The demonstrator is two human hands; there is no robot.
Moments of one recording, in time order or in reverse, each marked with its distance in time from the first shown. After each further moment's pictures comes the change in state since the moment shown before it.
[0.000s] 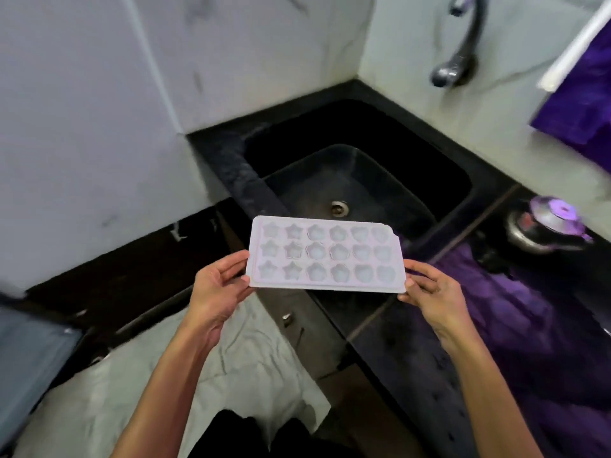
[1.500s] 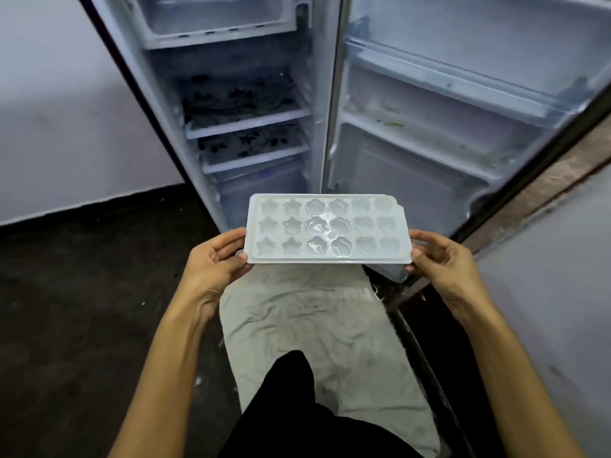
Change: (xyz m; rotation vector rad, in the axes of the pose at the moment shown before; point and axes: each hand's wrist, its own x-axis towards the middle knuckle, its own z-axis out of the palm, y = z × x) left_hand -0.224 -0.069 -0.313 -0.759 1.706 0.143; right_hand -0.190 -0.097 0.613 -0.431 -1.889 -0.350
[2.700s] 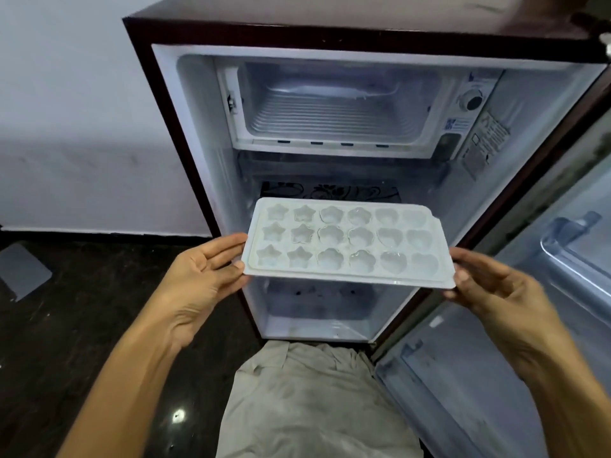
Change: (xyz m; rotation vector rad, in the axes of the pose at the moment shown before) left_hand 0.264 0.167 -0.051 -0.169 0.285 0.057; right_hand 0.322 -0.153 0.179 0.001 -0.338 -0.188
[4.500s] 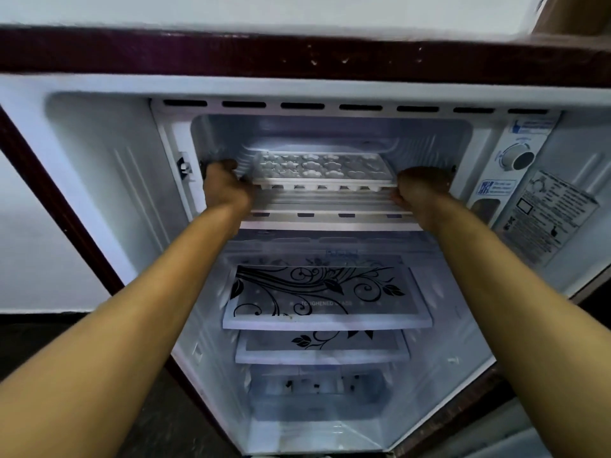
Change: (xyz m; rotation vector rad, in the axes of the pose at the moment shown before) left_hand 0.293 0.090 0.095 0.416 0.366 0.519; right_hand 0.337 -0.034 0.105 -0.358 0.282 0.020
